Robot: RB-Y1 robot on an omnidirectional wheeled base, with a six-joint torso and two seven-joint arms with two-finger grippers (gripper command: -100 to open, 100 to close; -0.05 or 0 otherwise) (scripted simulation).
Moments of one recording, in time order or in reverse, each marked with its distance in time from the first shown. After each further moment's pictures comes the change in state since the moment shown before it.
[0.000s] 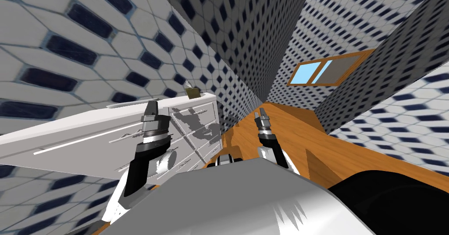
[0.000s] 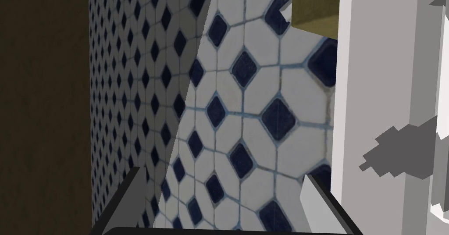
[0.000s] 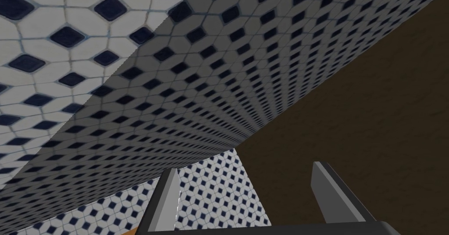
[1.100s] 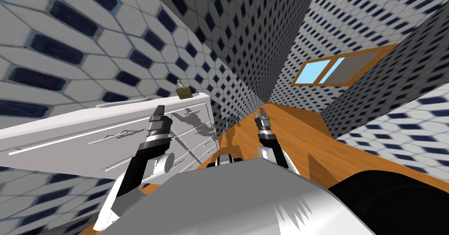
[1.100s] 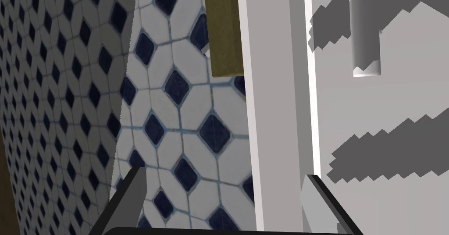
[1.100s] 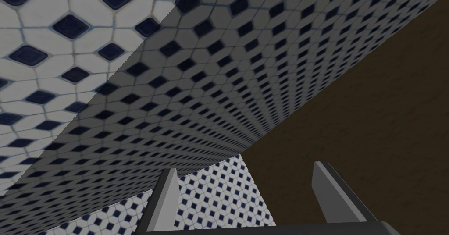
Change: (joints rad) left arm 0.028 -0.014 0.024 -0.021 0.035 0.247 -0.014; right arm 0.000 0.000 0.000 0.000 0.000 0.000 0.000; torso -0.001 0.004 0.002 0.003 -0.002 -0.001
